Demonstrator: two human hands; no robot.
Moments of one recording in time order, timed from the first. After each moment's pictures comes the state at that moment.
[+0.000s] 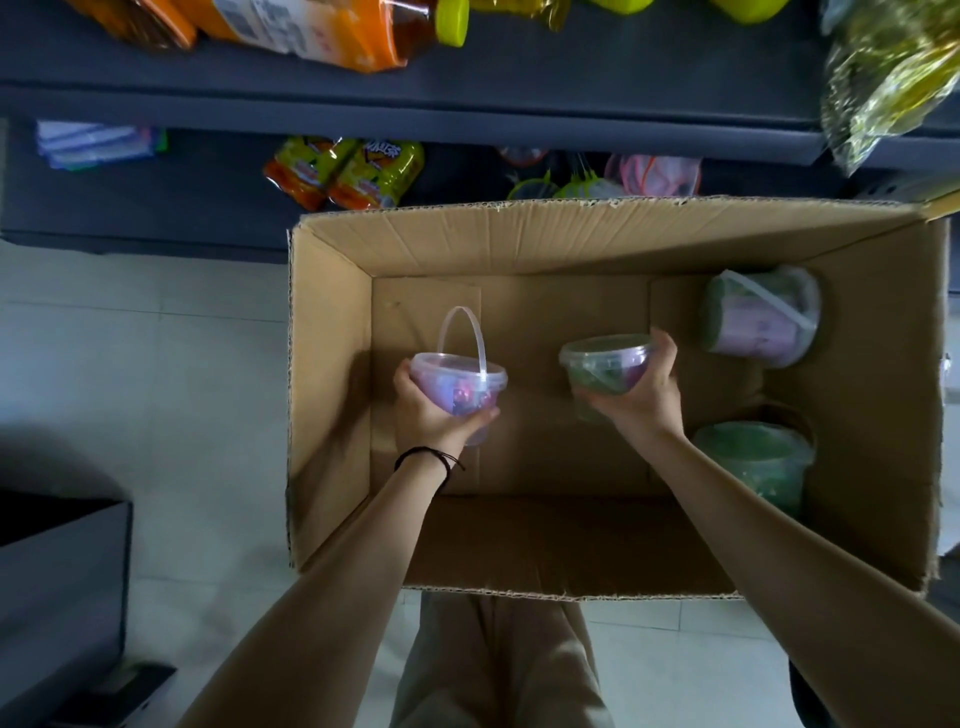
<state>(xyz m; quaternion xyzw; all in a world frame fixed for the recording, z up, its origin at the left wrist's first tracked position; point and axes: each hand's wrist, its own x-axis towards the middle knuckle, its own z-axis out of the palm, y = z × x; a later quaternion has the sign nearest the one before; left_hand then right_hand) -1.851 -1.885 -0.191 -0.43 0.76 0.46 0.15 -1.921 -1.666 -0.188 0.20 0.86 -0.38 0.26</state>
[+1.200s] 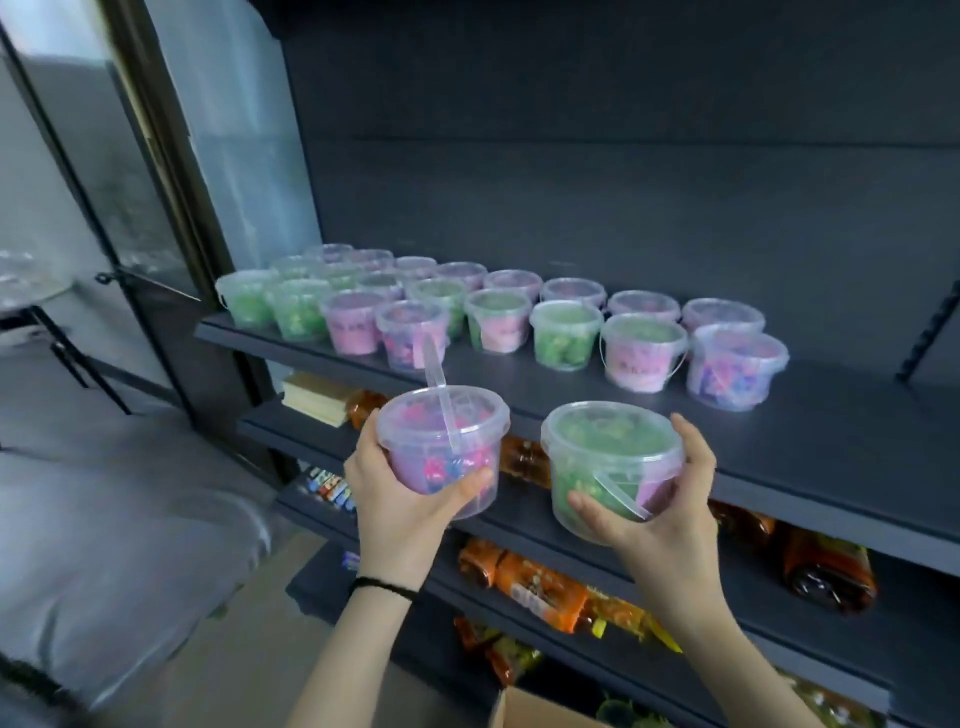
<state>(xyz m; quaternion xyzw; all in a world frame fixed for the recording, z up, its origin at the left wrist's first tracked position) -1.886 -2.055 0.407 -0.24 0.72 0.49 -0.43 -1.982 -1.857 0.408 -0.24 0.72 -0.65 -0.06</state>
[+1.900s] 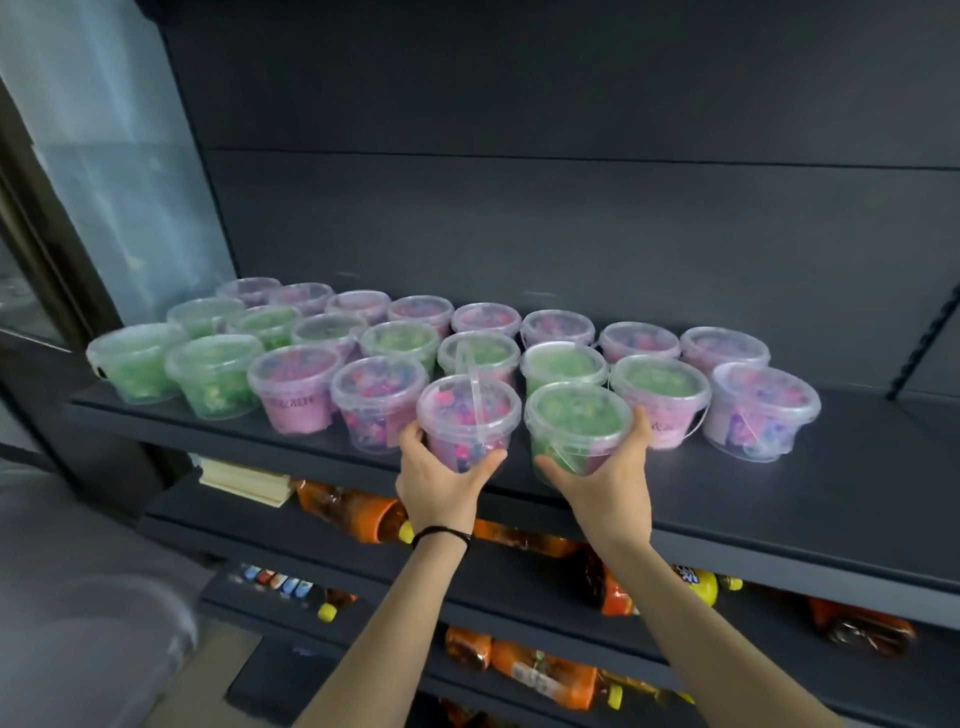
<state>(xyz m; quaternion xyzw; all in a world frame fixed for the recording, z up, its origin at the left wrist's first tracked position) -2.069 -2.157 0.374 -0.26 0.74 0.50 -0.37 -2.114 -2.001 0.394 -0.08 0.83 -0.54 -0.12</state>
